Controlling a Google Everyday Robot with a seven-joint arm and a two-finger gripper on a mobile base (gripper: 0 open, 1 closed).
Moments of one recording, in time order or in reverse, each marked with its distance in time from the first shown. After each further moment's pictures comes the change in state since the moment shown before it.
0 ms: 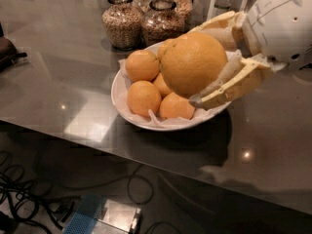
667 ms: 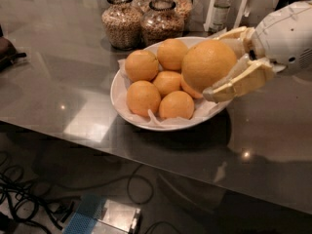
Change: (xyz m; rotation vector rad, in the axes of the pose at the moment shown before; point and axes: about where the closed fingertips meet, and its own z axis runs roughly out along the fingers) arm 0.060 -0.030 -0.010 0.040 -0.022 0.187
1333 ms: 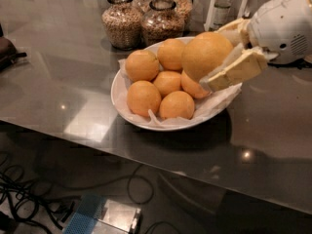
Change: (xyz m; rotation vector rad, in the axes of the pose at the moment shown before) arm 0.004 -0.025 0.000 0.060 0.091 0.067
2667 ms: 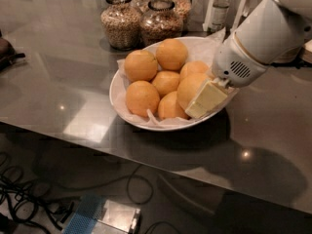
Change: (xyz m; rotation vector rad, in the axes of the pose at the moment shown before) arm 0.079 -0.006 0.059 0.079 0.479 0.316
